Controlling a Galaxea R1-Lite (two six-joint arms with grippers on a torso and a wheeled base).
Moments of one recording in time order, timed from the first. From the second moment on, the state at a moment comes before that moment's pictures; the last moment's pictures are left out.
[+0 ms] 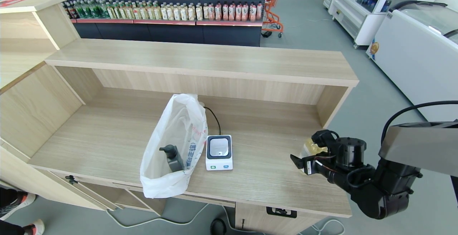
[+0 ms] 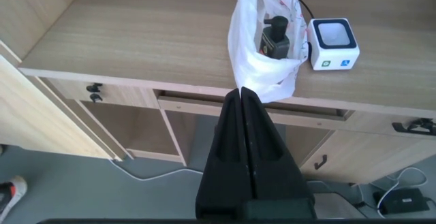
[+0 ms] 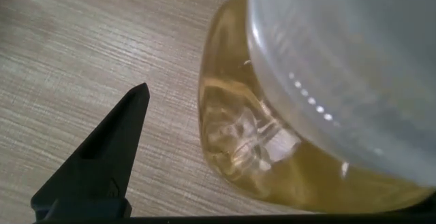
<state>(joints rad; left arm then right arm) 0.00 0.00 0.00 0.00 -0.03 0.01 0.25 2.28 -0.62 -1.32 -0.04 -0.08</state>
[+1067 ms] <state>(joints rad) 0.00 0.00 0.00 0.00 -0.03 0.01 0.23 2.32 -0.63 -1.38 -0.02 -0.16</state>
